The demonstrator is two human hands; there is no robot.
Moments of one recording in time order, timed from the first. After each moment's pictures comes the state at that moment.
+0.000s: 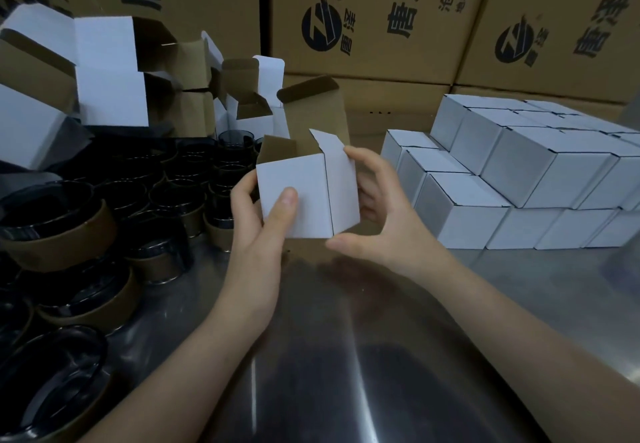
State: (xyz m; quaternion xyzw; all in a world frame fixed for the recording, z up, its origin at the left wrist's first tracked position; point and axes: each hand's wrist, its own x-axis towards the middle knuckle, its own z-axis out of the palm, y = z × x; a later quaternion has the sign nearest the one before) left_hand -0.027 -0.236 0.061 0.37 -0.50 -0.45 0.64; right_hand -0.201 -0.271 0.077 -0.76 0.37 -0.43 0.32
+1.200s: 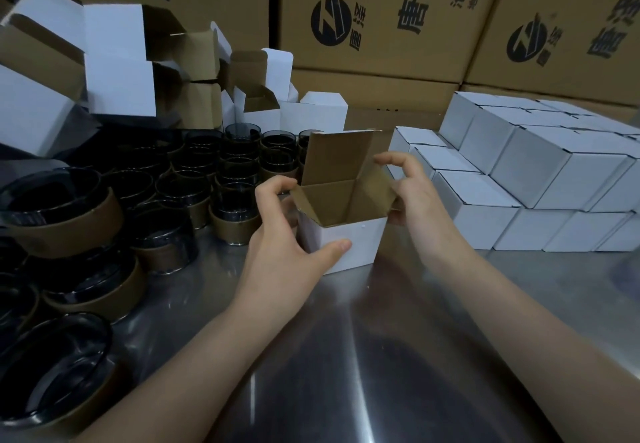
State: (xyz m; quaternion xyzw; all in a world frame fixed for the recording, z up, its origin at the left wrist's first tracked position) left_hand -0.031 -0.240 0.044 0.48 -0.63 -0.28 0.54; right_hand -0.210 -0.290 0.082 -0.63 0.50 -0.48 0.34
